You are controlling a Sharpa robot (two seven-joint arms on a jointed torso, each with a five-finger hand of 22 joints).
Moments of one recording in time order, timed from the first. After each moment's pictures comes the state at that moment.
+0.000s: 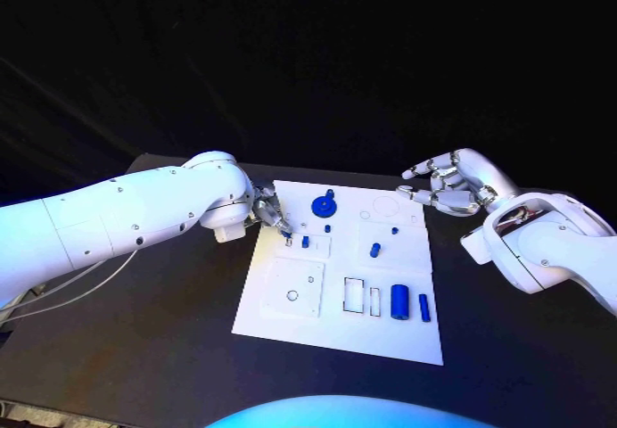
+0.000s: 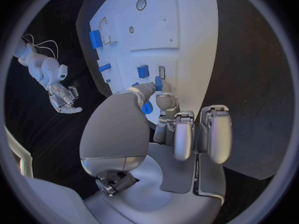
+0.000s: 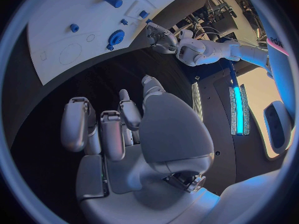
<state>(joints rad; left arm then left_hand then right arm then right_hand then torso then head) 1.28 -0.73 -0.02 1.38 -0.99 0.13 -0.64 1.29 -0.18 0.53 0.22 0.23 1.07 0.05 0.31 0.73 1.35 -0.03 0.94 0.91 1.47 -0.07 1.57 1.31 0.02 1.47 0.03 1.54 1.31 1.28 -0.95 -0.11 1.68 -1.01 -0.60 -0.01 1.36 -0.10 -0.04 0.28 0.41 0.99 0.14 0.10 0.17 1.32 0.05 1.24 1.23 1.47 -0.01 1.49 1.31 0.07 1.39 0.10 1.28 1.31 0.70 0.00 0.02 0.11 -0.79</state>
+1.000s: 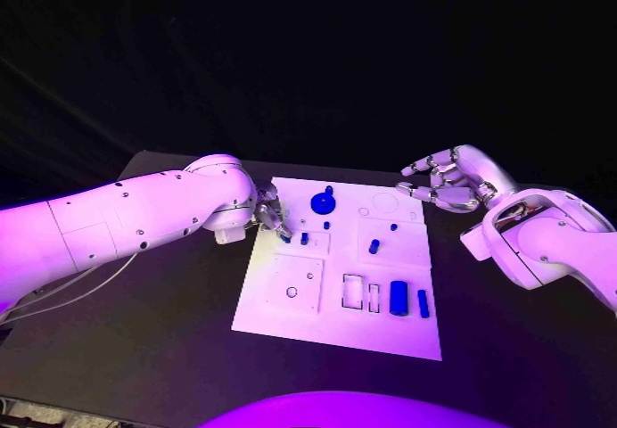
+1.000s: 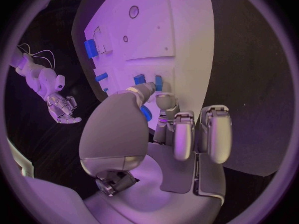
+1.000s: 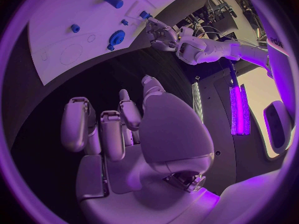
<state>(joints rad) 1.27 -0.71 -0.03 1.39 -1.05 0.16 -0.66 1.28 -0.19 0.55 0.21 0.23 1.07 0.05 0.31 0.74 1.35 -0.03 0.94 0.90 1.47 -0.07 1.57 1.31 0.02 1.47 0.03 1.54 1.31 1.27 -0.95 -0.11 1.68 -1.01 -0.60 -0.01 1.36 -0.10 -0.04 0.28 0.41 0.99 0.14 0.10 0.17 1.32 0.05 1.24 1.23 1.47 -0.01 1.49 1.31 0.07 1.39 0.10 1.28 1.31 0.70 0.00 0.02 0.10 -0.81</state>
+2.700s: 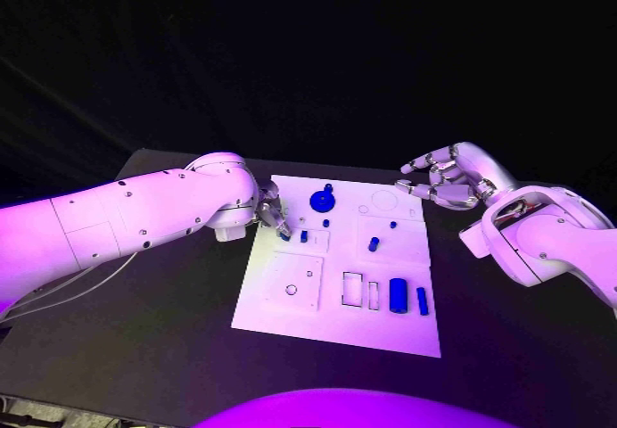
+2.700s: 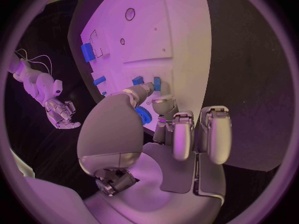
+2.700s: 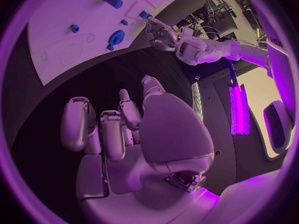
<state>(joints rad) 1.27 -0.70 -0.03 1.39 -1.09 0.18 -0.68 1.18 -0.21 0.62 0.13 0.23 1.08 0.04 0.34 0.75 1.40 -0.05 0.98 0.93 1.47 -0.09 1.57 1.31 0.02 1.47 0.03 1.55 1.31 1.27 -0.95 -0.11 1.69 -1.01 -0.60 -0.01 1.36 -0.10 -0.04 0.28 0.42 0.99 0.14 0.11 0.17 1.32 0.05 1.24 1.23 1.47 -0.01 1.49 1.31 0.07 1.39 0.10 1.28 1.31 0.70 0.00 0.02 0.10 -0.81</state>
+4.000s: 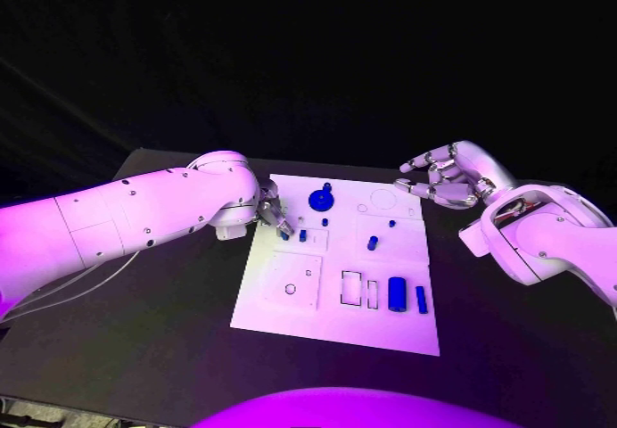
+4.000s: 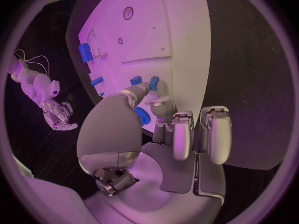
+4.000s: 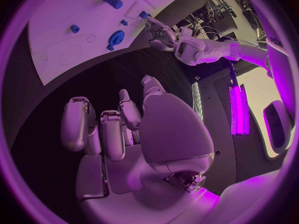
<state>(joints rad) 1.27 -0.68 -0.03 1.37 -1.09 0.20 -0.70 1.12 -0.19 0.54 0.18 0.23 1.13 0.01 0.33 0.73 1.41 -0.06 1.01 0.95 1.47 -0.09 1.57 1.31 0.02 1.47 0.03 1.56 1.31 1.27 -0.96 -0.11 1.69 -1.01 -0.60 -0.01 1.36 -0.10 -0.04 0.28 0.42 0.99 0.14 0.11 0.17 1.32 0.05 1.24 1.23 1.47 -0.01 1.49 1.31 0.07 1.39 0.10 1.28 1.31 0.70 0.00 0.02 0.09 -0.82</state>
